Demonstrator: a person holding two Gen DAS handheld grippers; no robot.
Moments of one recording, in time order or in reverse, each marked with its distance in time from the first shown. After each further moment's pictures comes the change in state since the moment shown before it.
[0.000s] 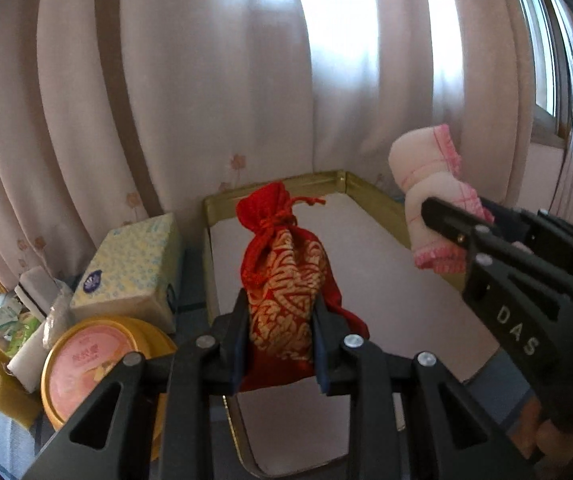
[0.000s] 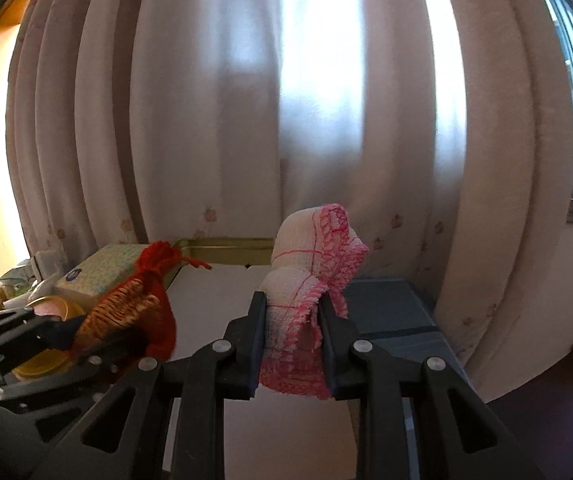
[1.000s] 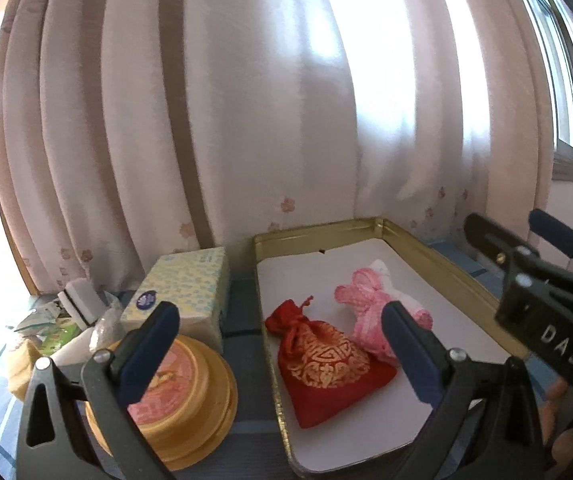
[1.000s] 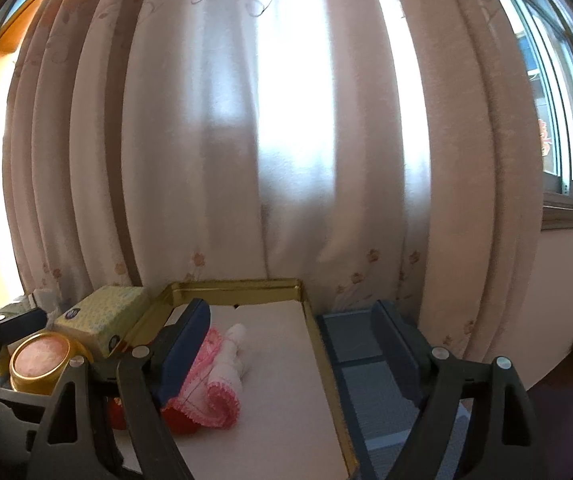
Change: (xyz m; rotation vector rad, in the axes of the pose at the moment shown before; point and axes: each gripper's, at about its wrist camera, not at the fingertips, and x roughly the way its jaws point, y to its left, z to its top) left arm -0.027 0.019 -0.005 -0.071 -0.178 0.125; right arm -0.030 -0.006 -0.001 0.065 -0.173 -0.073
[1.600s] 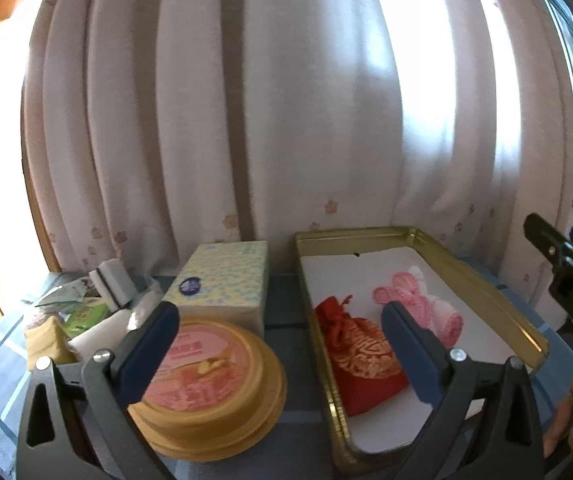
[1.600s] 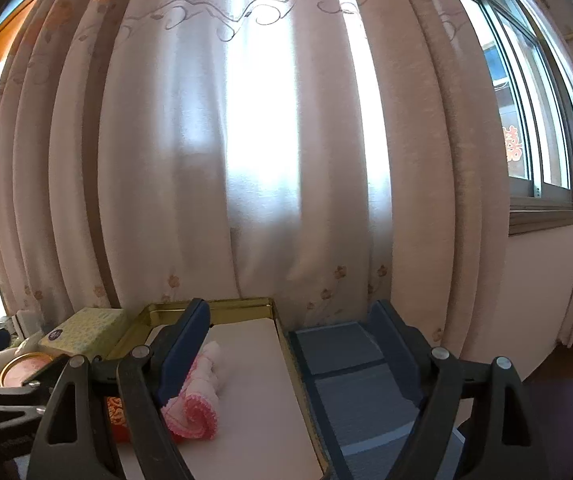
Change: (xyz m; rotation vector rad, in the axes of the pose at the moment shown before) left arm -0.009 0.034 -0.007 -0.091 -0.004 0.065; right arm -0.013 -0.010 0.002 0.036 -0.065 -0.098
